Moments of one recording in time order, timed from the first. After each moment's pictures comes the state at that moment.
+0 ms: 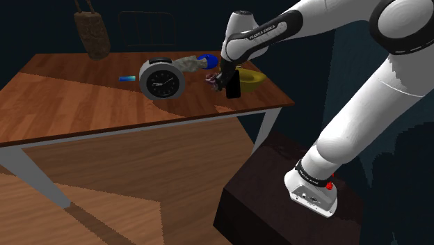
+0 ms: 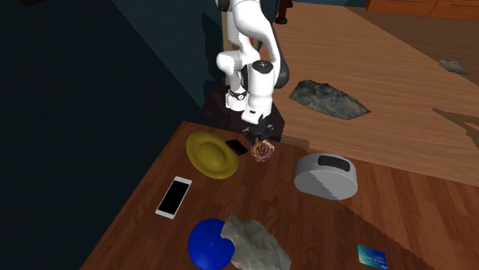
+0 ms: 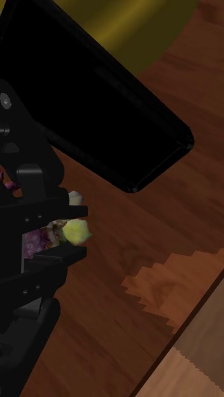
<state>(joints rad) -0.12 -0.07 0.02 -2.30 -0.02 2.37 -0.08</state>
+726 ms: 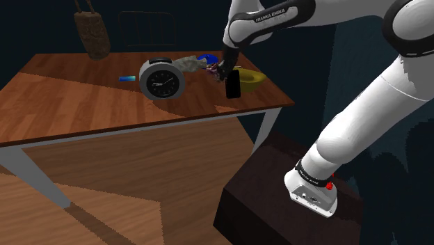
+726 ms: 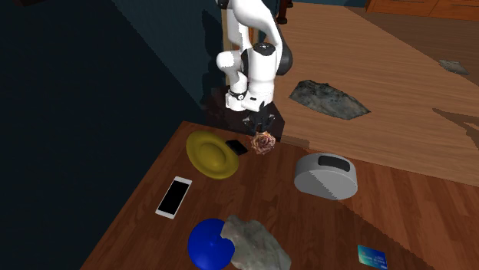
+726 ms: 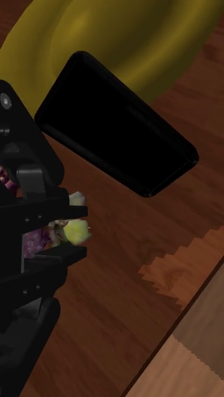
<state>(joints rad) -0.12 -0.14 0.02 -2.22 -0.02 2.22 -0.09</state>
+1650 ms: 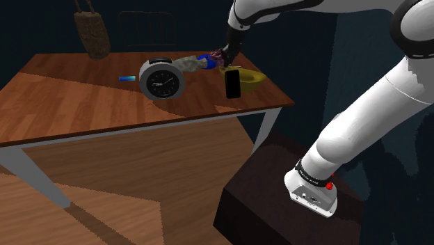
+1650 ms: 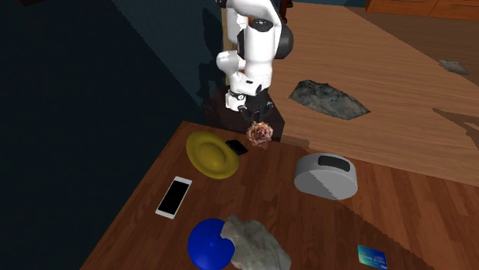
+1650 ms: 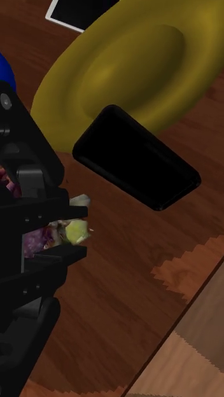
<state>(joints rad) -0.13 -0.18 0.00 -2.09 -0.01 2.06 -0.12</state>
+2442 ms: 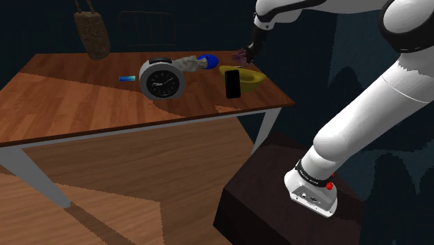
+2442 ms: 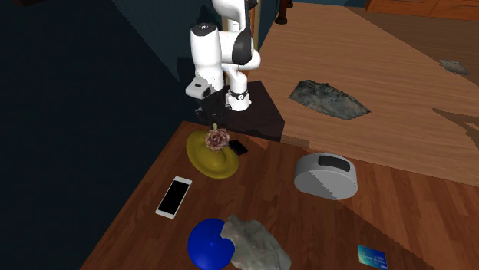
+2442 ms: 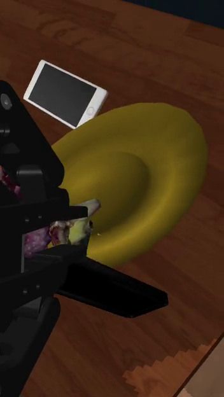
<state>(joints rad) -0.25 -0.15 -0.17 -2.08 0.01 2.08 -0.42</state>
